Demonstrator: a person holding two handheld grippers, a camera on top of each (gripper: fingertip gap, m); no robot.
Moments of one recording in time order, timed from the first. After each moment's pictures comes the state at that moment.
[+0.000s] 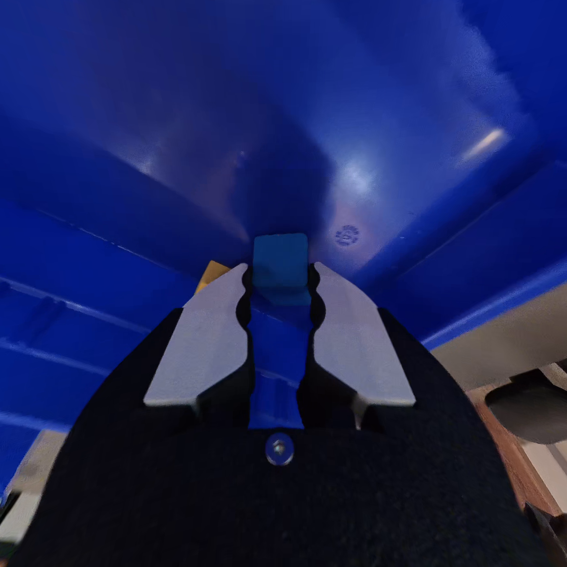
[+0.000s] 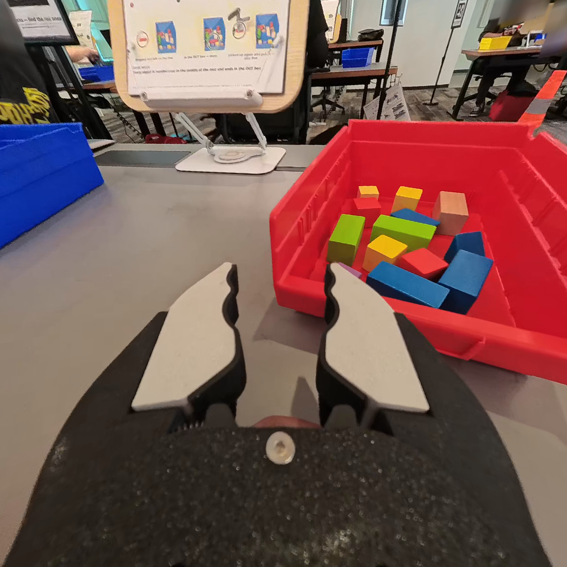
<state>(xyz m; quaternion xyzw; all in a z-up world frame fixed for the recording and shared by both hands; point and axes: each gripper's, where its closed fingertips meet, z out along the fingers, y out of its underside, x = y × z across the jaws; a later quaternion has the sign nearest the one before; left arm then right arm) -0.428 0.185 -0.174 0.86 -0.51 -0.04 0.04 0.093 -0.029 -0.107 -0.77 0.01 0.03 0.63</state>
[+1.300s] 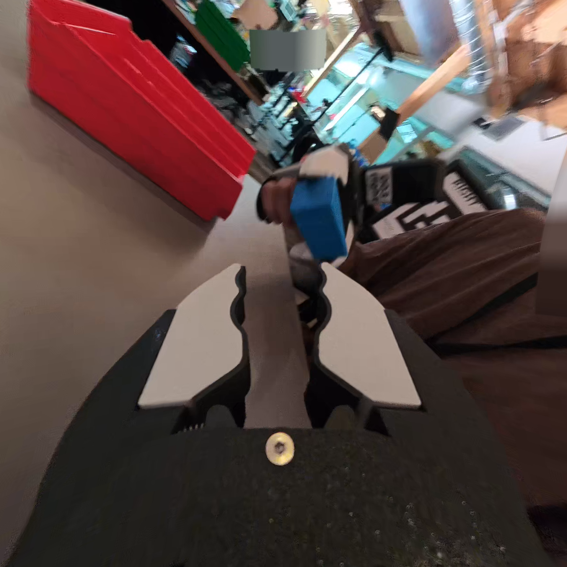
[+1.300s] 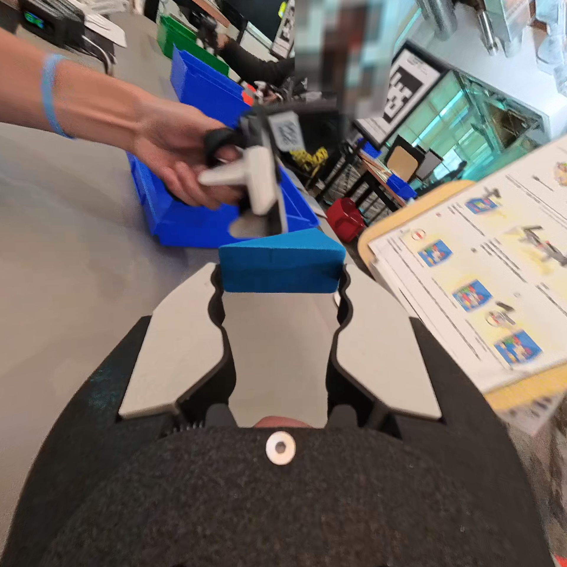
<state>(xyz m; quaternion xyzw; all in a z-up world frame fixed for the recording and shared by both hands) -0.158 0.079 -0.016 0.61 -0.44 0.65 -0.11 -0.122 0.058 0.000 -0.59 -0.48 0.07 0.64</state>
